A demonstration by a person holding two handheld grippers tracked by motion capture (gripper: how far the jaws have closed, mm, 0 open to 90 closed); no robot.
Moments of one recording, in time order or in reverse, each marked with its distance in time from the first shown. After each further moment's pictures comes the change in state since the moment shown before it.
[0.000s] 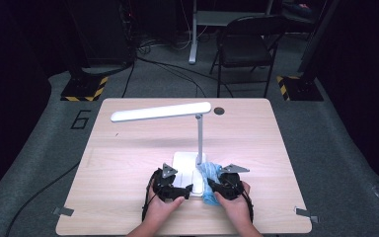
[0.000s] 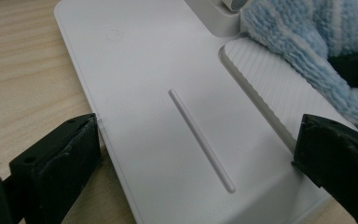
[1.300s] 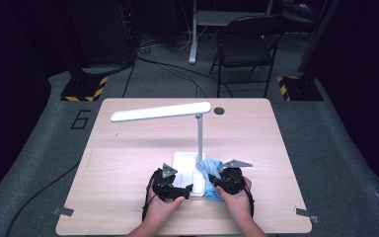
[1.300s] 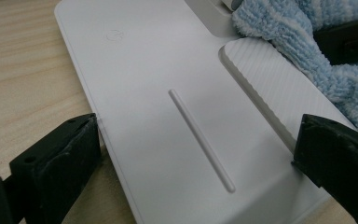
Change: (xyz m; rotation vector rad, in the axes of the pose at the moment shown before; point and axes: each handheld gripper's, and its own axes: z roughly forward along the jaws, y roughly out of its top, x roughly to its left) left arm 0.000 0.000 0.000 0.000 0.001 0.001; right arm -0.018 0.012 0.007 -0.015 0.015 0.048
